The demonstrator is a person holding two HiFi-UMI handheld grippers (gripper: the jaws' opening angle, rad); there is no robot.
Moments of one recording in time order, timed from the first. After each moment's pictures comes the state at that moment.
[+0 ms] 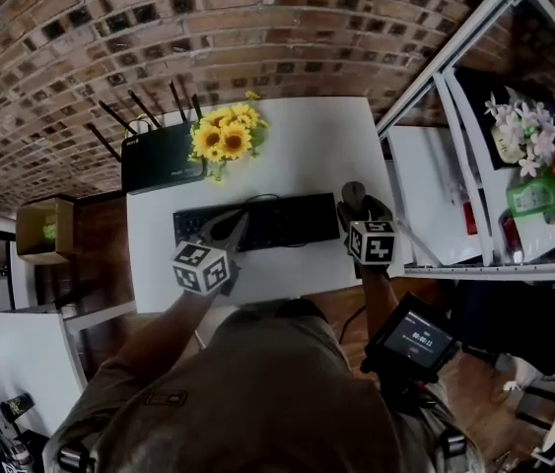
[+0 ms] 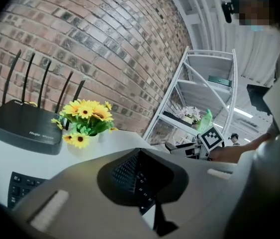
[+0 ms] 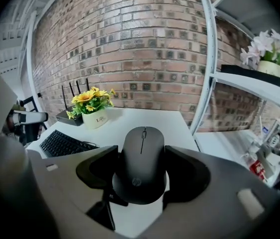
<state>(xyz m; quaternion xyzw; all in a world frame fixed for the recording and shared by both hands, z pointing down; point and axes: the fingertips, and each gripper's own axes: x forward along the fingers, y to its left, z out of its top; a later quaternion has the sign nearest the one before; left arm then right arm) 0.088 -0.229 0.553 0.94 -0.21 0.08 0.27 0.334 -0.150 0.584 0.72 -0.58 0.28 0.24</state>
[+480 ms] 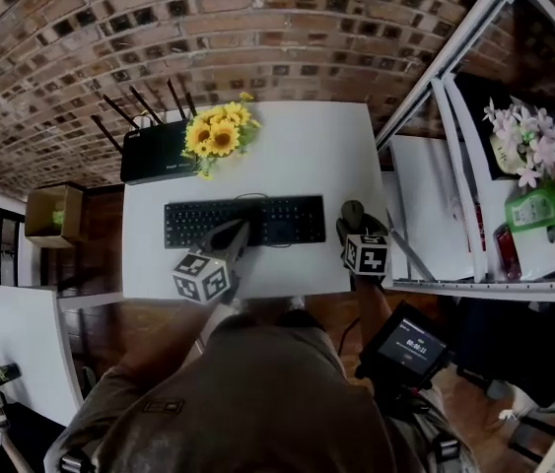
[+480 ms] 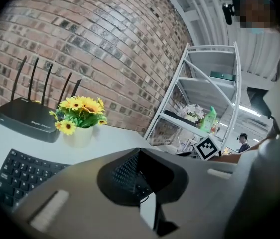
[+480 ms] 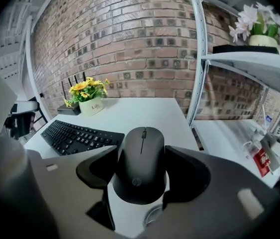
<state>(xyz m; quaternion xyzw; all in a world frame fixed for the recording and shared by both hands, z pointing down) 0.116 -0.182 0.549 0.93 -0.25 0.08 0.27 0.371 -0.107 0.631 0.71 -0.59 0.31 0.24</state>
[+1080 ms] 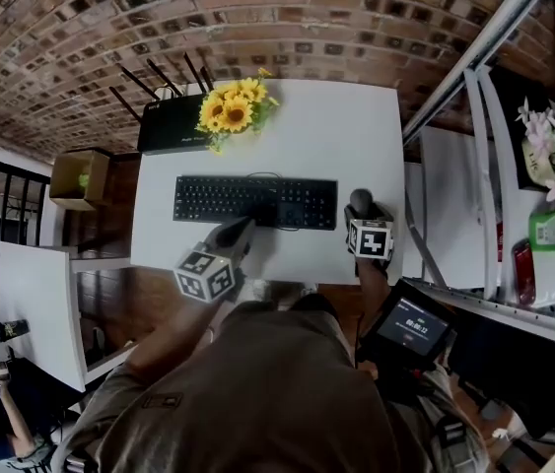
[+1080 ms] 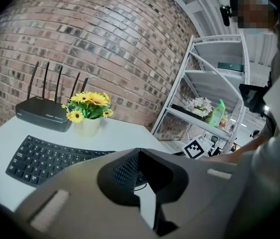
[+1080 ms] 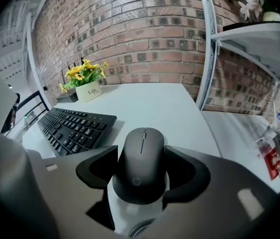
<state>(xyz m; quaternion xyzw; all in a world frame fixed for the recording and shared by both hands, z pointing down) 0.105 -0.149 0.560 0.90 -0.31 0.12 0.28 0.374 -0.120 0.697 0.67 -0.60 0.34 0.27</state>
